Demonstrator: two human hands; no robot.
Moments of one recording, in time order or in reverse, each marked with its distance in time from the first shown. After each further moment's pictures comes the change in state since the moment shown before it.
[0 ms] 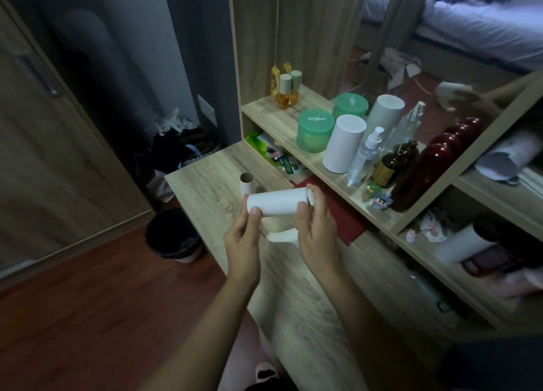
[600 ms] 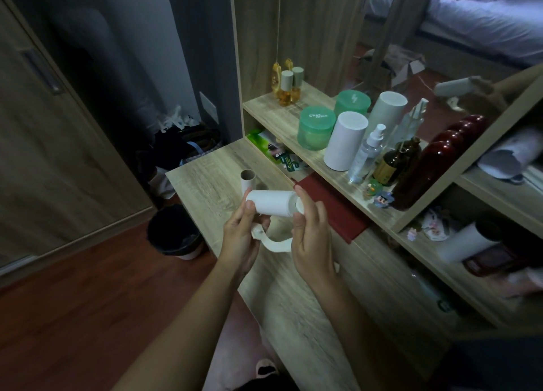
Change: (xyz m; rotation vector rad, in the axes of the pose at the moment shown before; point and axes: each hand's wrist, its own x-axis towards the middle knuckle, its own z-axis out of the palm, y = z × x) left_hand 0.023 0.002 -0.008 -0.296 -0.156 -0.227; right_hand -0.014 -0.001 0.008 -0.008 0.050 -0.155
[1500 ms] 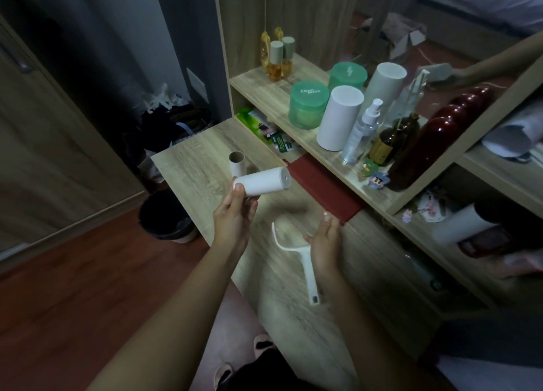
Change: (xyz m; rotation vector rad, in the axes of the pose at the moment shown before) left_hand 0.028 -0.024 -0.011 0.036 0.177 -0.036; right_hand -0.023 0.079 0.002 0.386 0.221 0.857
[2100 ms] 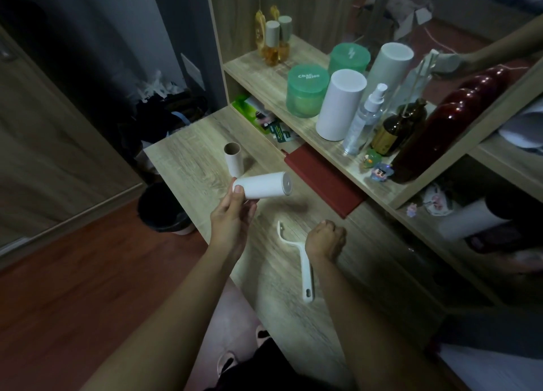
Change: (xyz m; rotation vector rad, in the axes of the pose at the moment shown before) left_hand 0.004 -0.017 -0.013 0.072 0.007 -0.026; right_hand 0.051 0.073 -0.001 -0.875 0.285 0.022
